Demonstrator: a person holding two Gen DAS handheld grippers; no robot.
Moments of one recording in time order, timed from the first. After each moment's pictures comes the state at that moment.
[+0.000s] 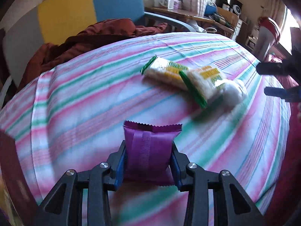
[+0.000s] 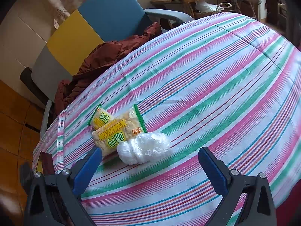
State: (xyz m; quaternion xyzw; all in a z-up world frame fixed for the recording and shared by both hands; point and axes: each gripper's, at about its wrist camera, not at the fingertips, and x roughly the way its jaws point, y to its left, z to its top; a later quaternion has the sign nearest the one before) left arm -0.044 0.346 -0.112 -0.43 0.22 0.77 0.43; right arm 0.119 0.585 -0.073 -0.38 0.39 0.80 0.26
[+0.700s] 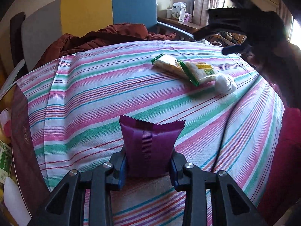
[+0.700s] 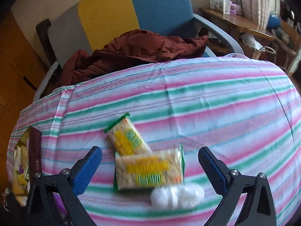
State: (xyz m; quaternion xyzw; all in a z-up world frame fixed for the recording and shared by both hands) left arm -0.022 0.295 -0.115 -0.42 0.16 0.79 0.41; right arm -0.006 0.574 -0.050 -0.46 0.21 0.84 0.19
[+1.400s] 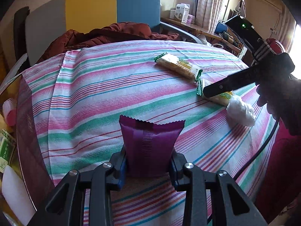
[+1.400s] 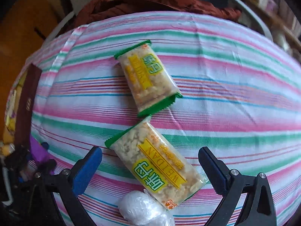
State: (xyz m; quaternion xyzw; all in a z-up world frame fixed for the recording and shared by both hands) left arm -0.017 0.280 -0.113 -0.43 0.15 0.79 0.41; right arm 0.016 0.525 -0.110 -0.58 0.14 0.80 0.09
